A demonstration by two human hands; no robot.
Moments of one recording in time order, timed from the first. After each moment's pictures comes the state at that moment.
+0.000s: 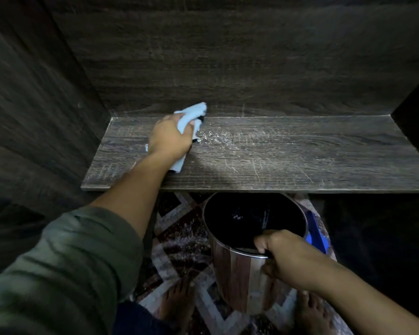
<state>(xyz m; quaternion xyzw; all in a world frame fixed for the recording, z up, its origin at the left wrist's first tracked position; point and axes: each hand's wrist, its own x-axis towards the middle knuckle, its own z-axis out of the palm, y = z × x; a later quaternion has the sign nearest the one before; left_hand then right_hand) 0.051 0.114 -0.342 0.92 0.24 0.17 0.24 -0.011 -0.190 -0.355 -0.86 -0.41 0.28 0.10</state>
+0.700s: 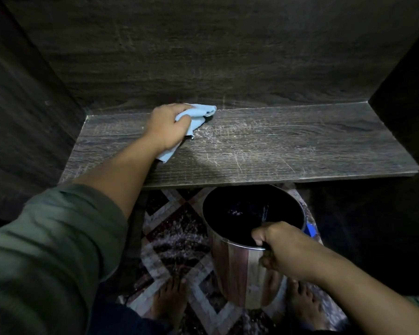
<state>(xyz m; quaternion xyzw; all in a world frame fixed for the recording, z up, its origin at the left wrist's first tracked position) 0.077 0.103 -0.337 0.93 0.12 0.14 0.32 -0.007 -0.211 -0.355 -0.87 -0.38 0.29 0.11</state>
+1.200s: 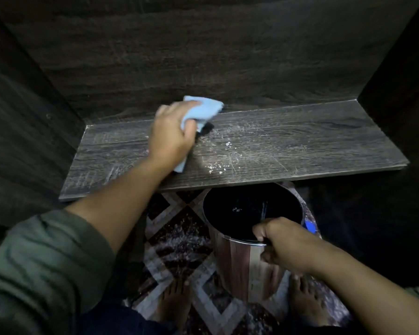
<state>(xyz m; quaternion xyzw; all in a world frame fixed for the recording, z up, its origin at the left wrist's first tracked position) 0.054 0.060 -0.321 0.92 0.04 0.32 0.23 -0.003 -0.220 -0.360 -0.88 -0.37 0.27 0.12</state>
